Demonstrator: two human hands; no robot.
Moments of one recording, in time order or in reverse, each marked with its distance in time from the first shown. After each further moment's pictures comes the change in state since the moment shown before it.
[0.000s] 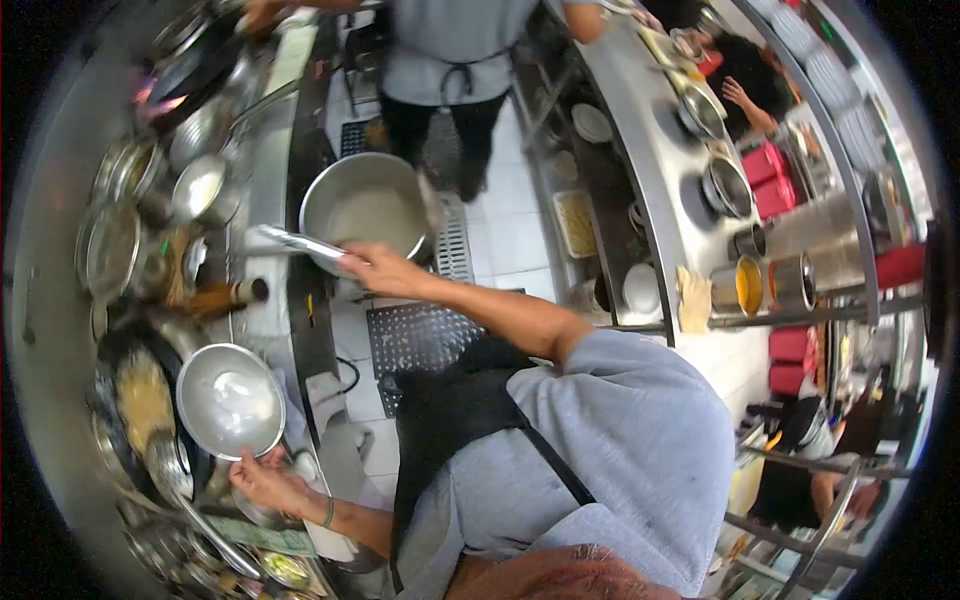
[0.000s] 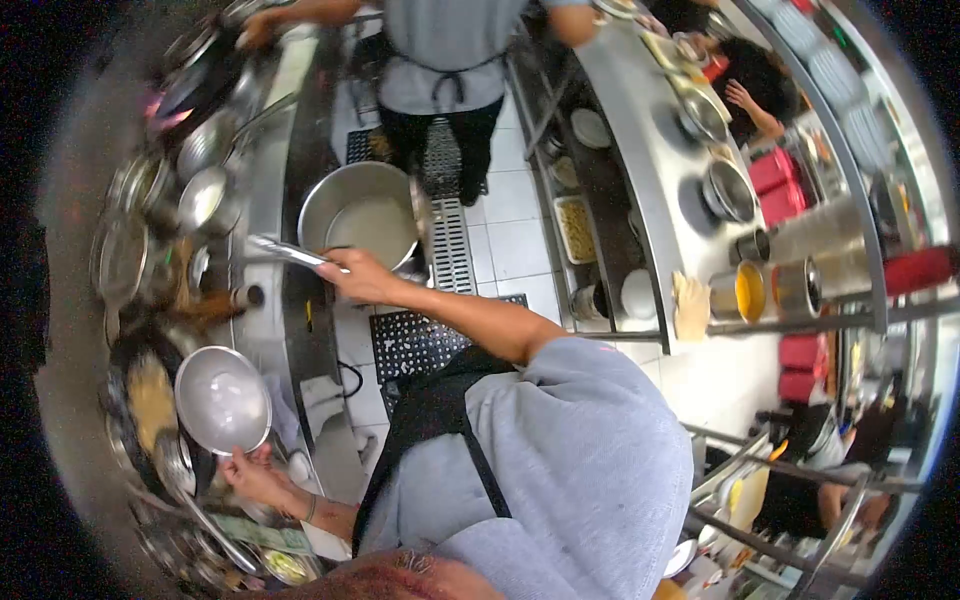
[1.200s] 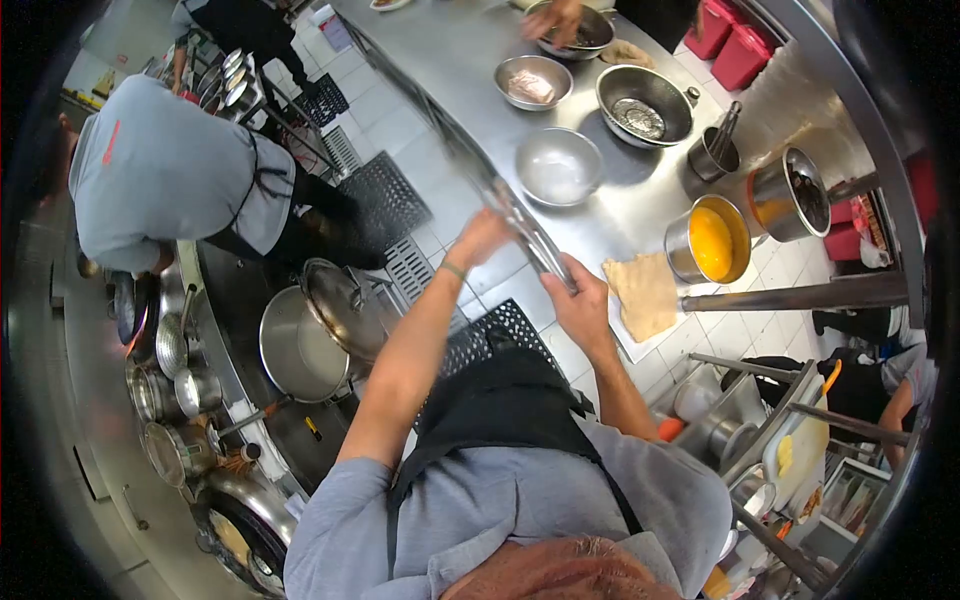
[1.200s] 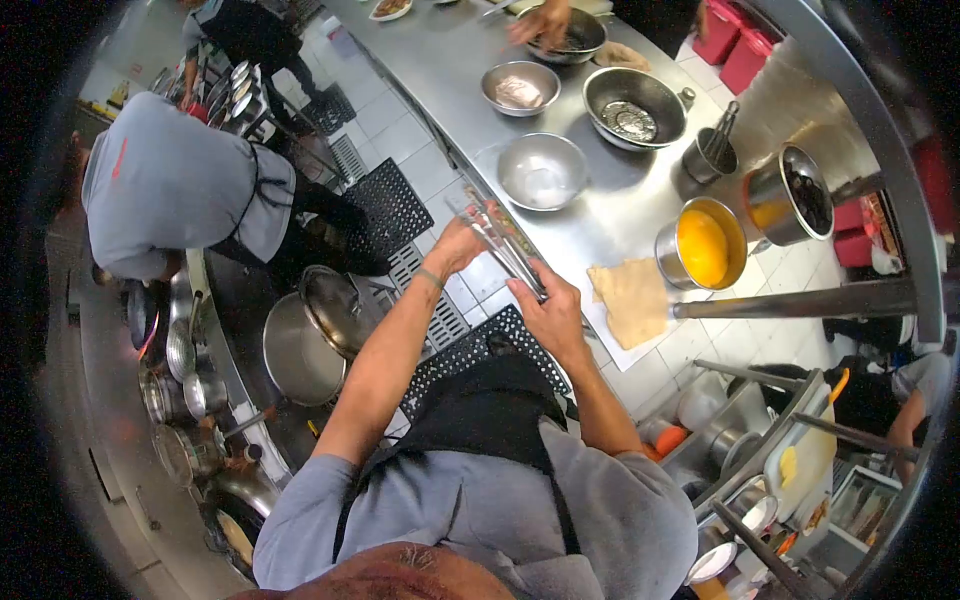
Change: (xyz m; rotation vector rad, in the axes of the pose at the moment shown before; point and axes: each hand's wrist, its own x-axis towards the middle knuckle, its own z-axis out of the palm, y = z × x) left_hand -0.577 -0.144 0.555 0.203 -2.246 -0.582; right_hand -0.349 0.053 -0.391 -0.265 1.154 0.327
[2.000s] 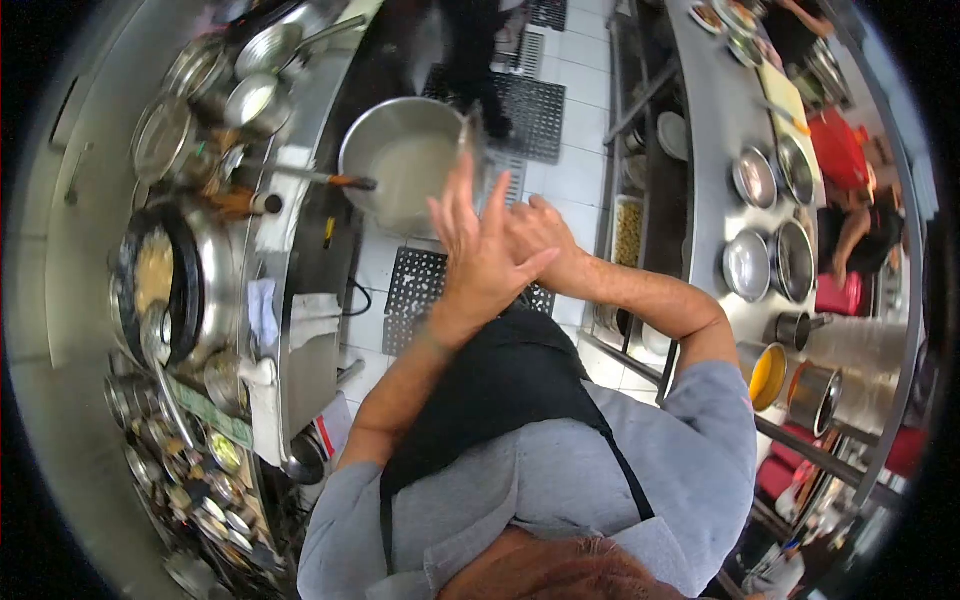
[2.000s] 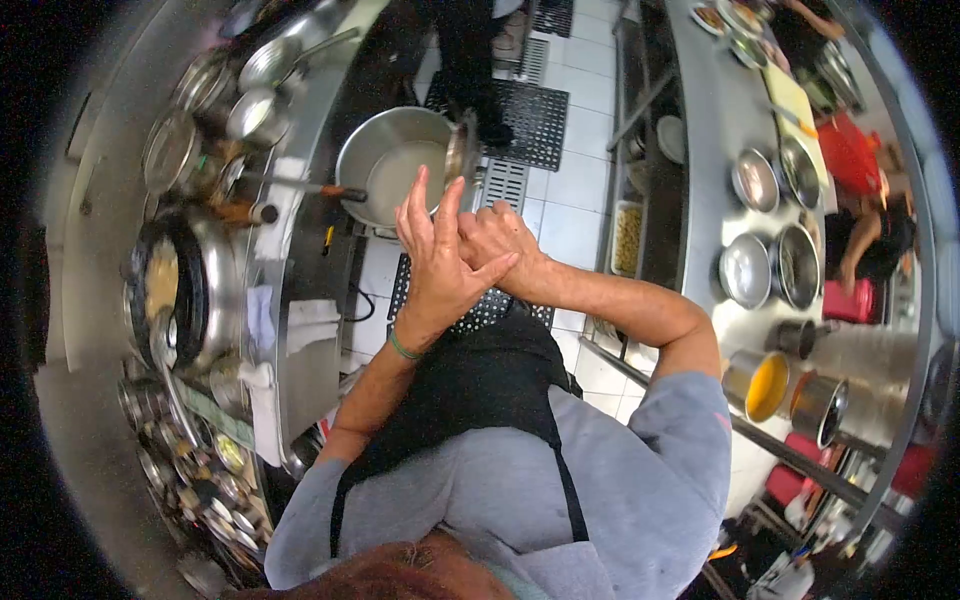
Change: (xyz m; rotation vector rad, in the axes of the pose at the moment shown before) left_hand -0.409 0.050 0.009 1.136 1.308 0.431; right_hand -0.072 -0.168 0.237 -0.358 -0.962 -1.473
